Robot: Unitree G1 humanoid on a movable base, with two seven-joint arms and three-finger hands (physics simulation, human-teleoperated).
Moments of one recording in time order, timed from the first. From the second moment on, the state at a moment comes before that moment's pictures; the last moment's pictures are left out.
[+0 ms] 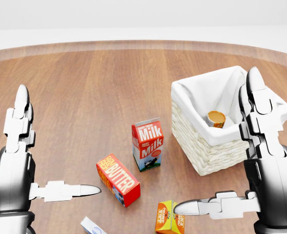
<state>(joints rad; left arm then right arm) 0.07 0.02 0.02 -0.38 0.30 -0.09 0.04 0.17 -0.01 -0.05 -0.68 -0.20 -0.05 0.15</state>
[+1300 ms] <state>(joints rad) 0.07 0.02 0.02 -0.39 0.30 -0.09 0.04 0.50 -0.01 0.01 -0.66 -0.19 -0.09 0.15</state>
